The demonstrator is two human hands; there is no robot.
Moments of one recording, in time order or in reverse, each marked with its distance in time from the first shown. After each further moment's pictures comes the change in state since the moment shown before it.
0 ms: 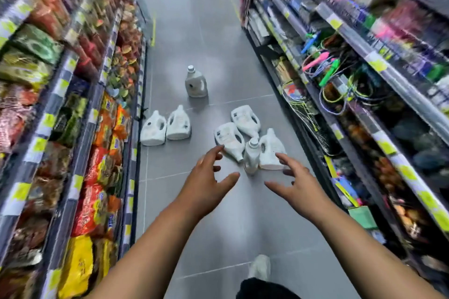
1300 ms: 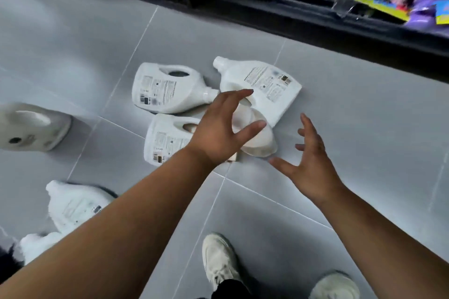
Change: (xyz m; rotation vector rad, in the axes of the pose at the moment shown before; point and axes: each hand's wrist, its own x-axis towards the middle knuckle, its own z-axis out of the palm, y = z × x) left_hand 0.602 -0.340 0.306 0.341 -0.826 0.764; right_hand 0.431 0.397 0.297 0.330 0.725 0.646
